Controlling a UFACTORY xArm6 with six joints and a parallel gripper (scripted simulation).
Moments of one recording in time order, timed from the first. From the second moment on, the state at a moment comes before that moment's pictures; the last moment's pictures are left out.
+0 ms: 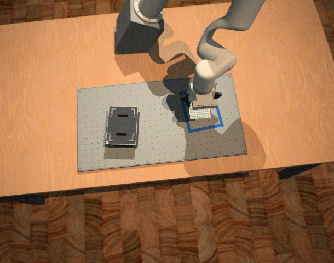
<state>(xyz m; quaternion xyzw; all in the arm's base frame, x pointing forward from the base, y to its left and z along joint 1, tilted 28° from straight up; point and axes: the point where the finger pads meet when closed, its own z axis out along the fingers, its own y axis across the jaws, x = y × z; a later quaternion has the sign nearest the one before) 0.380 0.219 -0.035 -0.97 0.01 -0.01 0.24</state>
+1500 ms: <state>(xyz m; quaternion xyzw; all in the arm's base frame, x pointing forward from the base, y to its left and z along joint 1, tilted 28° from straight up) 0.379 0.194 0.013 -0.97 0.01 -0.01 0.24</state>
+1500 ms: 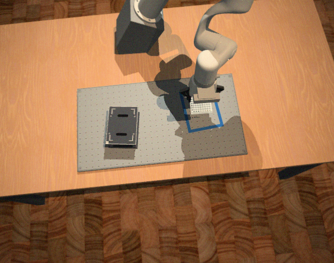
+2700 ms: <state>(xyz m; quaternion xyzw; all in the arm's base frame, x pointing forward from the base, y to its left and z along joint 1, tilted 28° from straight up) 0.390 0.140 0.004 -0.97 0.06 0.01 0.24</state>
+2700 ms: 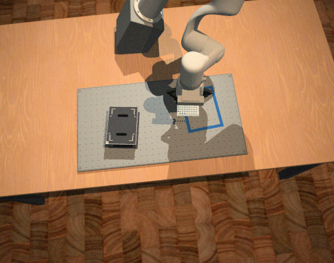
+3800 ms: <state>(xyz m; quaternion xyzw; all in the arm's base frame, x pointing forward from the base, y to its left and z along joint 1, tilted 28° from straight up) 0.410 0.050 -0.024 -0.97 0.06 0.01 0.24</state>
